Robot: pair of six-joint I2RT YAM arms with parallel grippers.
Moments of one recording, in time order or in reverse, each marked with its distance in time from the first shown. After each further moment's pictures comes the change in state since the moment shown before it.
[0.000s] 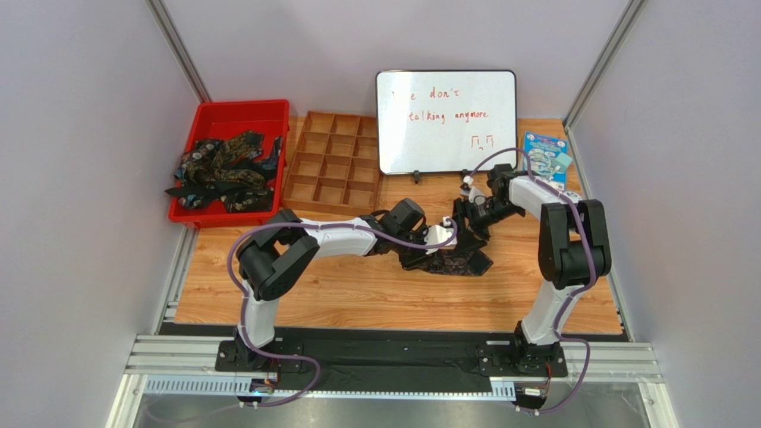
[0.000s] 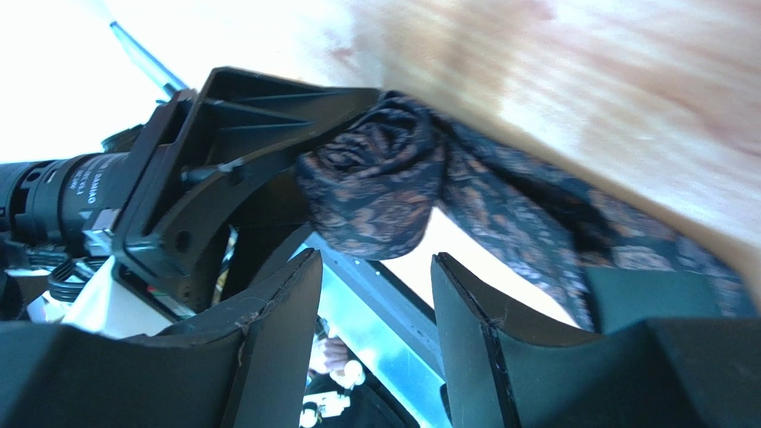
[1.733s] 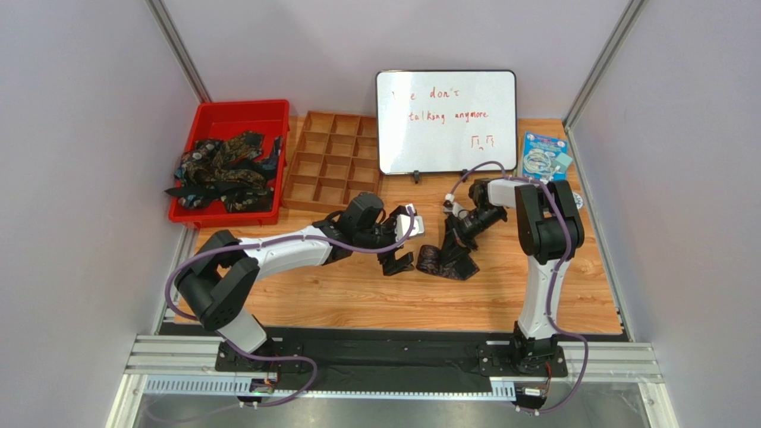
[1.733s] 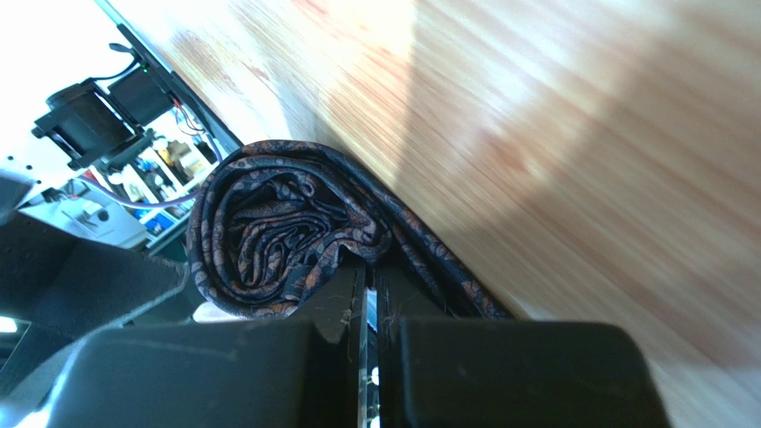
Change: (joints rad) left arm 0.103 -0.366 -0.290 0.172 0.142 -0.060; right arm 0.066 0.255 0.048 -0.014 -0.023 -0.106
